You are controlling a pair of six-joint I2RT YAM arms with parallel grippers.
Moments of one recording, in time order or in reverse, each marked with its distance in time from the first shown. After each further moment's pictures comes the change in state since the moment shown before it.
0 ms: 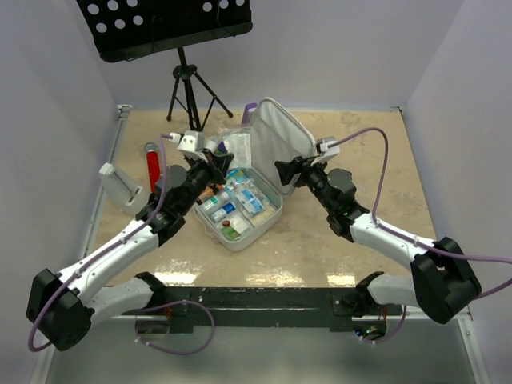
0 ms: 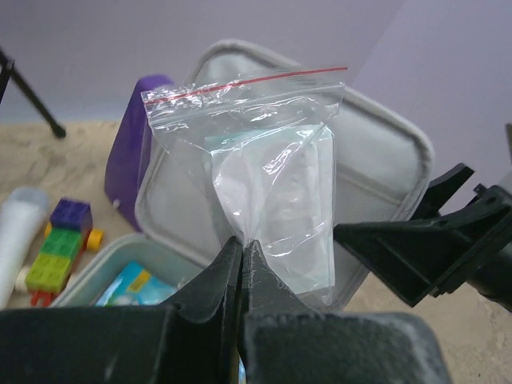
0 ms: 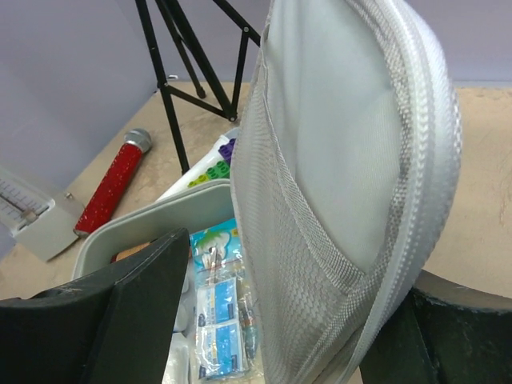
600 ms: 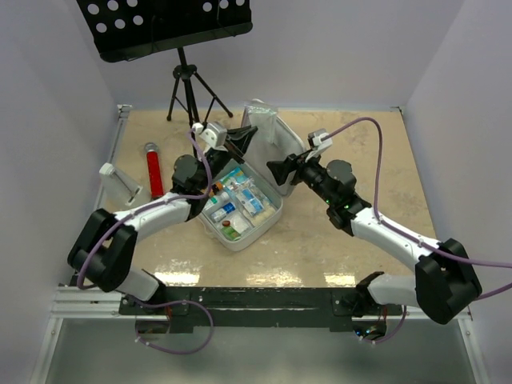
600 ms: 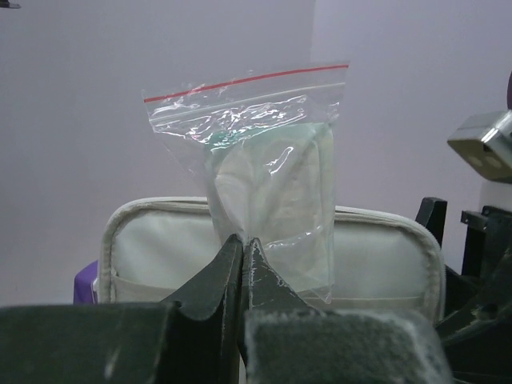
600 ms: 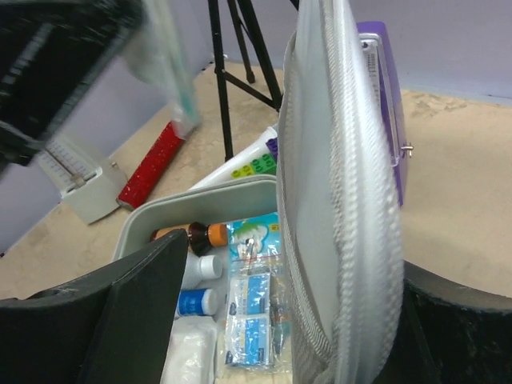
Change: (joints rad) left arm 0.058 0.431 0.087 0.785 0.336 0.253; right arm 0.000 -0.008 0.092 -0.110 -0.164 -0.050
